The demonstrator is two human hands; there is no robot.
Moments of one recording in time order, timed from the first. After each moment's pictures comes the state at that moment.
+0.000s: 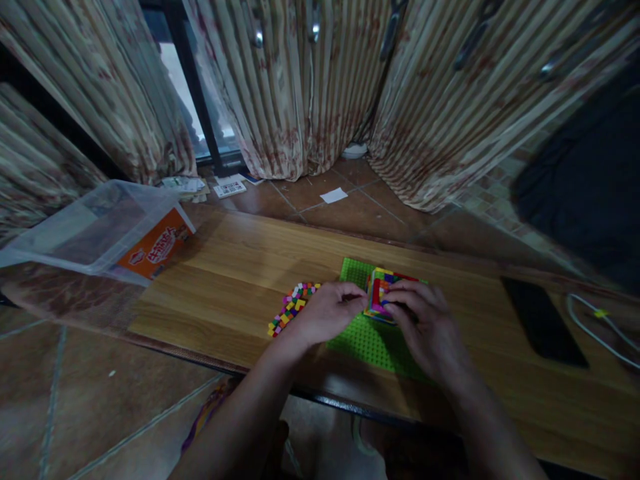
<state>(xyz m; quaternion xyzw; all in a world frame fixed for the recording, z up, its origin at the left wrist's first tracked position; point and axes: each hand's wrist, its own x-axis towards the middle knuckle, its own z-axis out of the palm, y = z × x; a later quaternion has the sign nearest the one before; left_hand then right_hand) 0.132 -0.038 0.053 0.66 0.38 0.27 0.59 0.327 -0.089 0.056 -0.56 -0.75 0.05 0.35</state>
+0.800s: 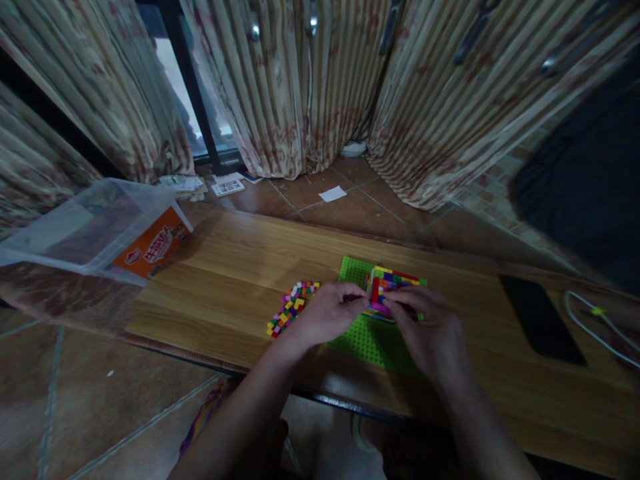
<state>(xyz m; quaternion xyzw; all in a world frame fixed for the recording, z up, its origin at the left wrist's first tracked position) 0.134 -0.039 0.050 0.67 0.39 0.26 0.57 0.317 -0.092 0.055 -0.61 -0.69 0.07 0.40</state>
